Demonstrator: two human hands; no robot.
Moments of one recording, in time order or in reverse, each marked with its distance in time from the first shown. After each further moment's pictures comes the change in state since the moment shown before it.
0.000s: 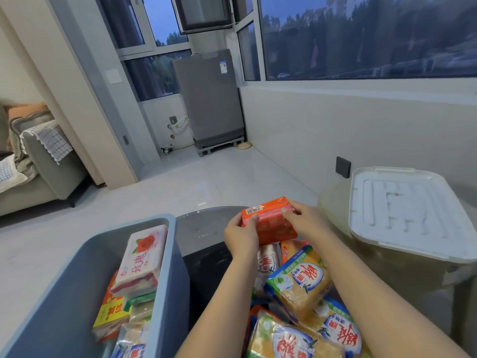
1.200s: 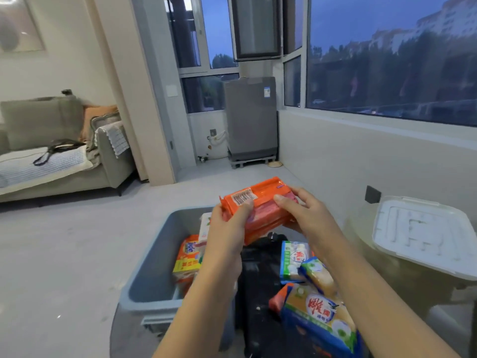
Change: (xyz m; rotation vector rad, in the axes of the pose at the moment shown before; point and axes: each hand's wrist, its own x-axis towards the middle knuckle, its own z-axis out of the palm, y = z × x) left_hand -0.134 0.108 -0.165 -0.368 -0.149 0.124; right_hand -0.150 -0.115 -0.002 0.651 -0.222 -0.328
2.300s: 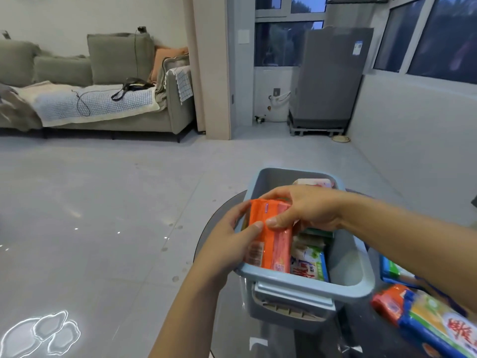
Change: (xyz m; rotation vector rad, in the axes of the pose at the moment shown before) left_hand 0.003 -0.008 -0.203 0.429 0.040 -0.120; right_hand 0.040 0.027 0.186 -0.490 -0.930 0.403
